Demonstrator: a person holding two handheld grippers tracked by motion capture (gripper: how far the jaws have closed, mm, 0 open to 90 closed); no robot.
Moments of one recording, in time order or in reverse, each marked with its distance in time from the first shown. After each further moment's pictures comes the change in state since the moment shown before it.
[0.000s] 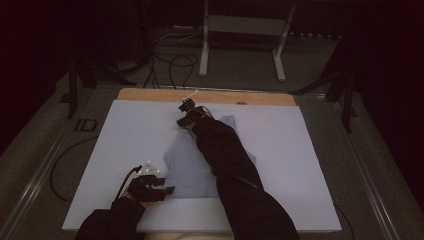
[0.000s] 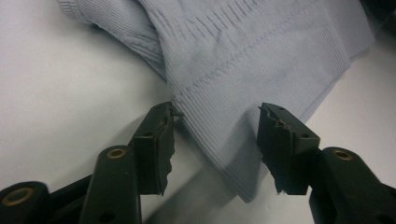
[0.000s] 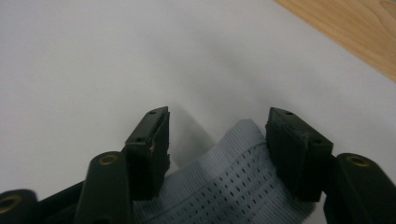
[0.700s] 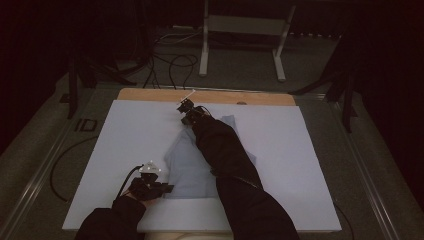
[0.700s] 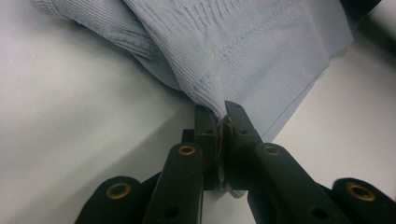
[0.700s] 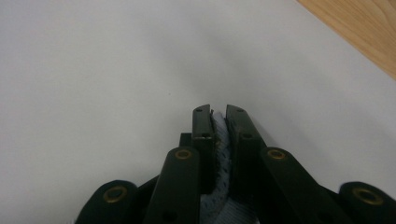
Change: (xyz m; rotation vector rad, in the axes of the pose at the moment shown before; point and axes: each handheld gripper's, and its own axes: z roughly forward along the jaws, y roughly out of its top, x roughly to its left) left arm 0.000 0.005 0.001 0.038 -0.089 -0.011; right arm 0.003 0.002 0.000 0.062 -0.010 -0.069
